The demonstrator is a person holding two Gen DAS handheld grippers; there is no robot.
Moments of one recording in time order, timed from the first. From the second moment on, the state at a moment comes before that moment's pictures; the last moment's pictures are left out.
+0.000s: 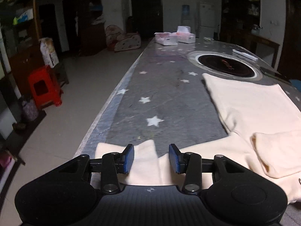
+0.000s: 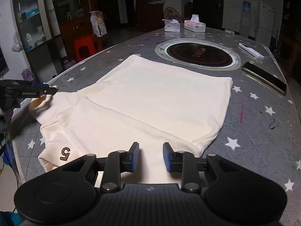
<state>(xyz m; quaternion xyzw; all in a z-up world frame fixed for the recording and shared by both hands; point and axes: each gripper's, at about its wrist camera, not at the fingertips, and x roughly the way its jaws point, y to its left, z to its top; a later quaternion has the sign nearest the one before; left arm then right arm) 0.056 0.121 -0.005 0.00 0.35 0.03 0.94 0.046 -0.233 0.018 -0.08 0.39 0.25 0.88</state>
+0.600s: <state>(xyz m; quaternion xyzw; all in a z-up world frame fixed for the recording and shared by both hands) -0.028 0.206 0.000 -0.14 0.31 0.13 0.93 0.047 -0.232 0.013 -0.08 0.40 0.26 0.88</state>
